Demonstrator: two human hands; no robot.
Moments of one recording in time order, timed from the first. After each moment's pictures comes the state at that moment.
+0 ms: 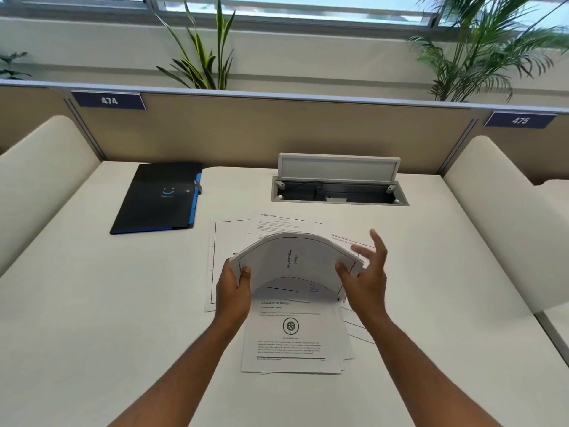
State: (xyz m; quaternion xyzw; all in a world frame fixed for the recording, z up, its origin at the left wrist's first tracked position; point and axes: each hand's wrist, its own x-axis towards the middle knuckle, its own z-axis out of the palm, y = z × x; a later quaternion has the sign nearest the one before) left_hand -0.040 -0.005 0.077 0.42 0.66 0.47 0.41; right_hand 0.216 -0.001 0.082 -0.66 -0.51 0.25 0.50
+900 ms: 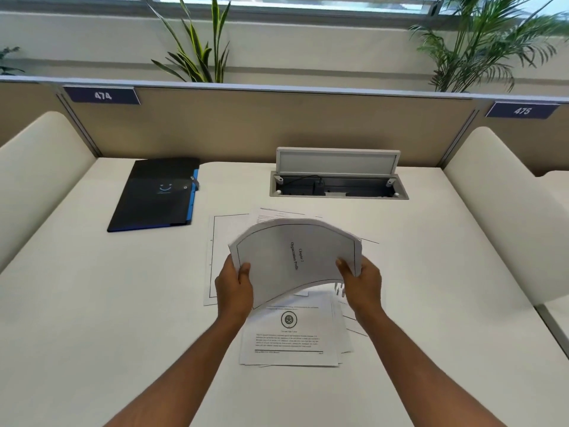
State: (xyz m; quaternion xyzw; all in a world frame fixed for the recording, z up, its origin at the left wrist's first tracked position) left_hand -0.033 0.000 0.073 0.45 0.69 0.47 0.32; right_hand 0.213 0.003 0.062 -0.69 -0.41 0.34 0.49
